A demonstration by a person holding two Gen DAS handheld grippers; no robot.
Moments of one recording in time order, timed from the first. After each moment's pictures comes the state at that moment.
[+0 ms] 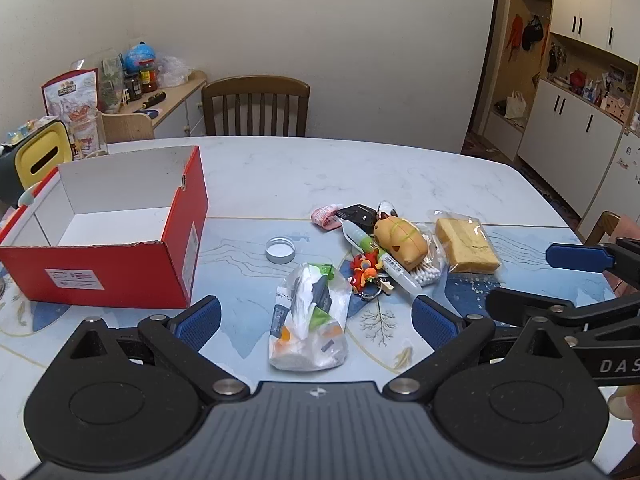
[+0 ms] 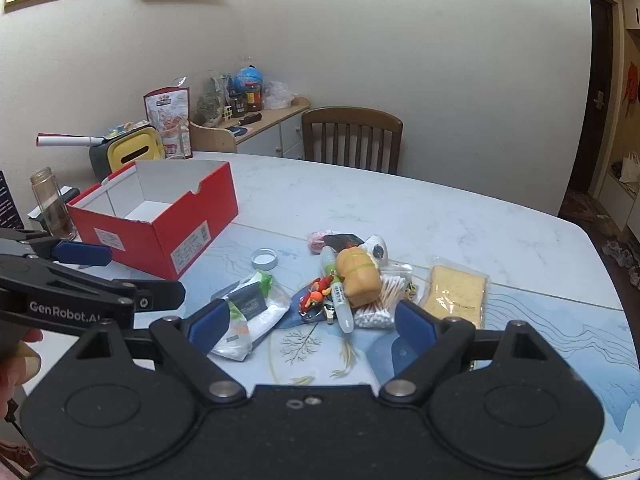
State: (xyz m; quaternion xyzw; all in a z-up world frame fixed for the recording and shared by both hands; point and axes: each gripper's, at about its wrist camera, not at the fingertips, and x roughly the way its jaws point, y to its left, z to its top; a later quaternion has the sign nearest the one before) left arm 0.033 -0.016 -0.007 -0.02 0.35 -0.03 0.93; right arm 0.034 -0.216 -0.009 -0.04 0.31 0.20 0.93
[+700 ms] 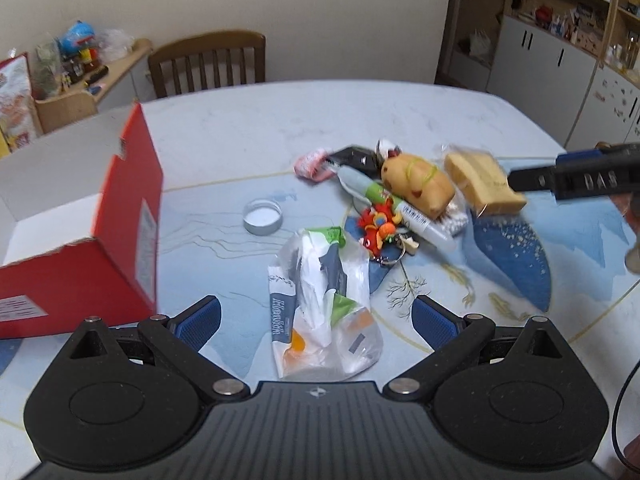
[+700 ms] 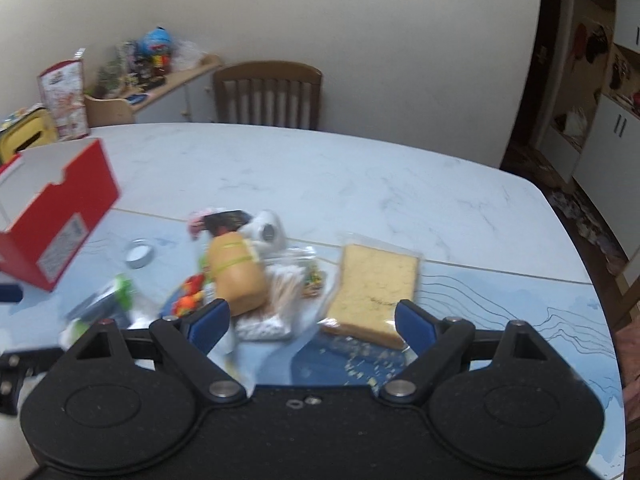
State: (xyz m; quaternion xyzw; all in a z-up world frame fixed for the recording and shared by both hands) left arm 0.104 -0.005 -0.078 0.04 0.42 -0.10 0.90; right arm 0.144 -0.248 -0.061 -0.04 0.38 0.08 0.92
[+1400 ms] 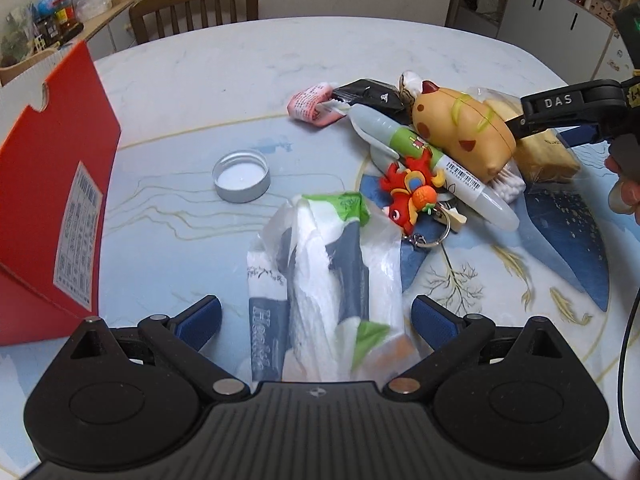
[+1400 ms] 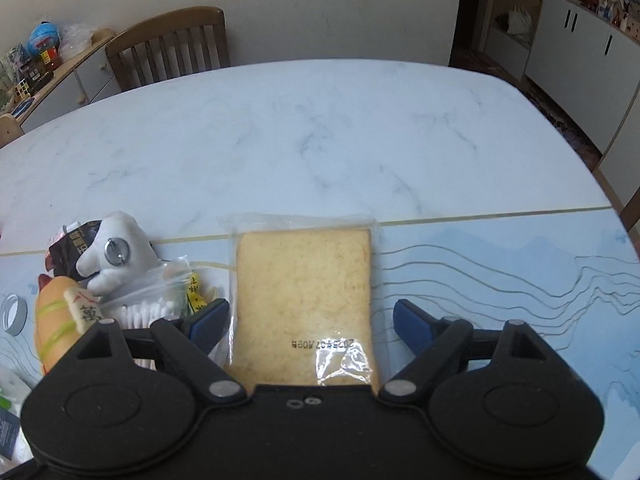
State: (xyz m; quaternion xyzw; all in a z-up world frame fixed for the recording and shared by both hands) left arm 0.162 -0.017 -0.140 0.05 0.48 -0.10 0.87; right arm 0.246 -0.286 -0.139 0.05 0.47 -0.02 0.88
